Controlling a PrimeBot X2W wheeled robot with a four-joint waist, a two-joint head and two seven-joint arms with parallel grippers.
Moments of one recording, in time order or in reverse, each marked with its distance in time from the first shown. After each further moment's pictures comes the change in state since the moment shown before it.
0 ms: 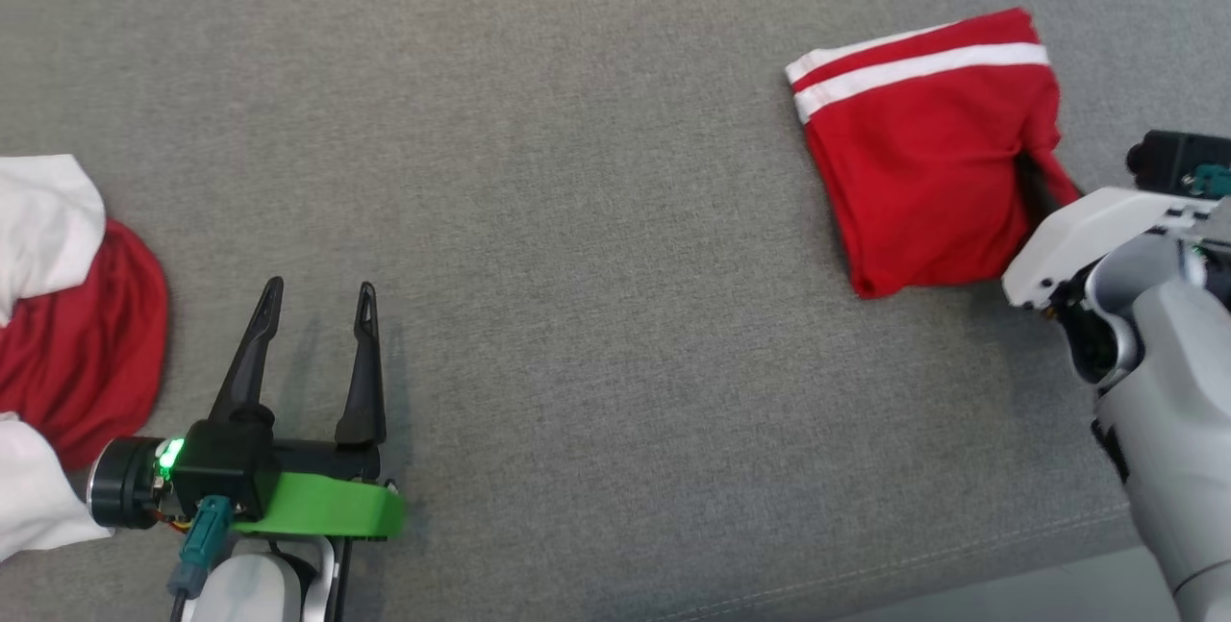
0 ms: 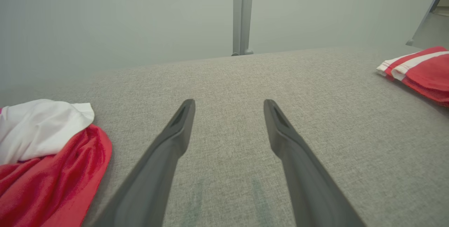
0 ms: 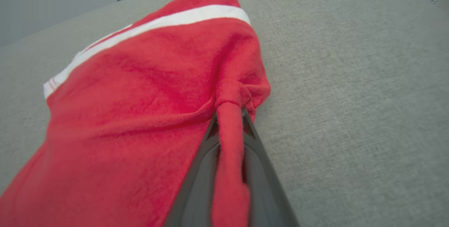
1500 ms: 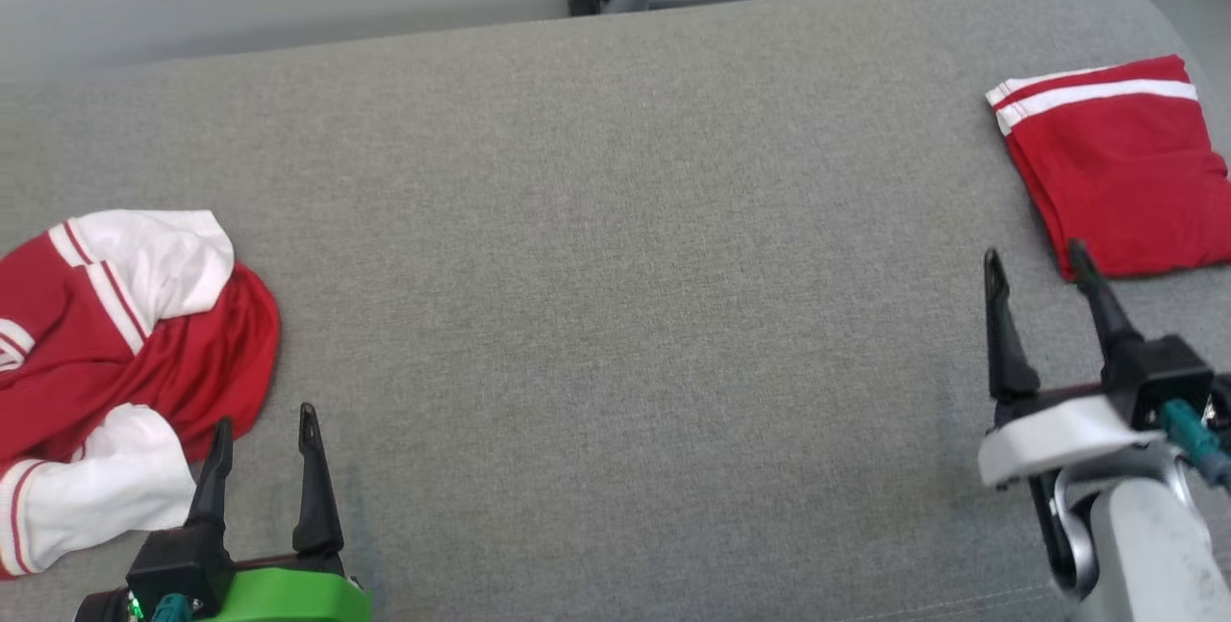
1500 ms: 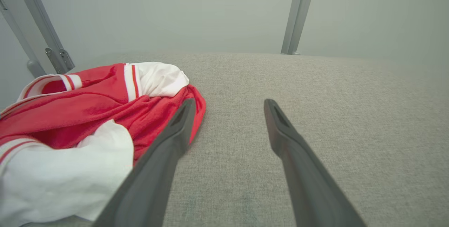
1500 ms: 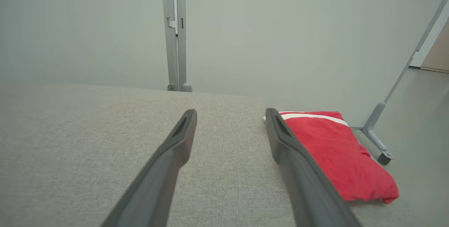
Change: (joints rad) left arm 0.148 -0.031 0.100 0.054 -0.077 0.045 -0.002; right arm 0.427 0.123 -0.163 -0.537 -0.472 0.000 -0.283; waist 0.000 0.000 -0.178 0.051
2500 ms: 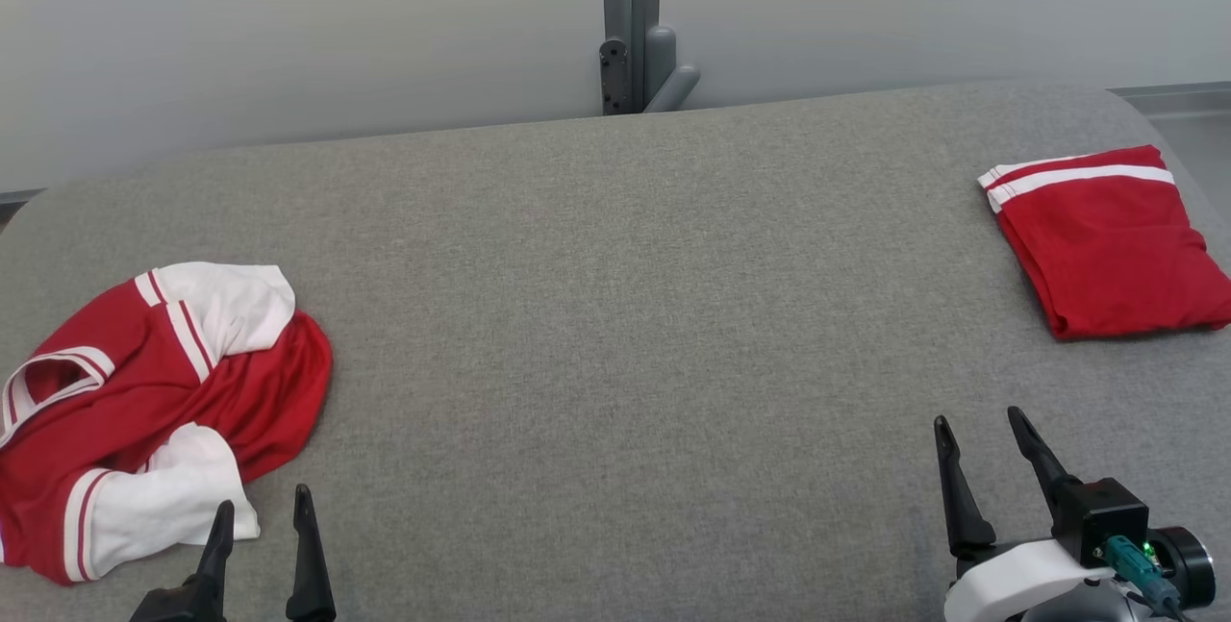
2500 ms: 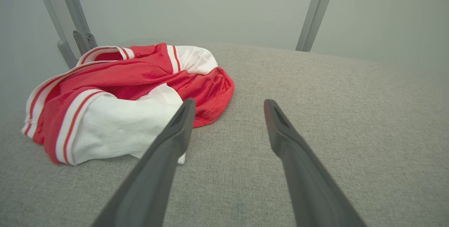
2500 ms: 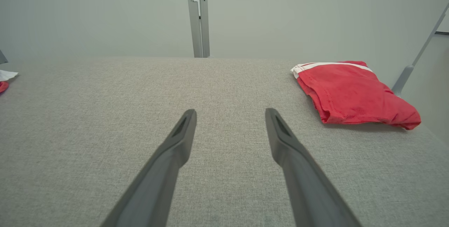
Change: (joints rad) left arm 0.067 -0.002 0.043 0.124 -0.042 -0.036 0.000; right arm 0.268 0.071 0.056 0.005 0.019 0.000 0.000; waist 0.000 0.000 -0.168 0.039
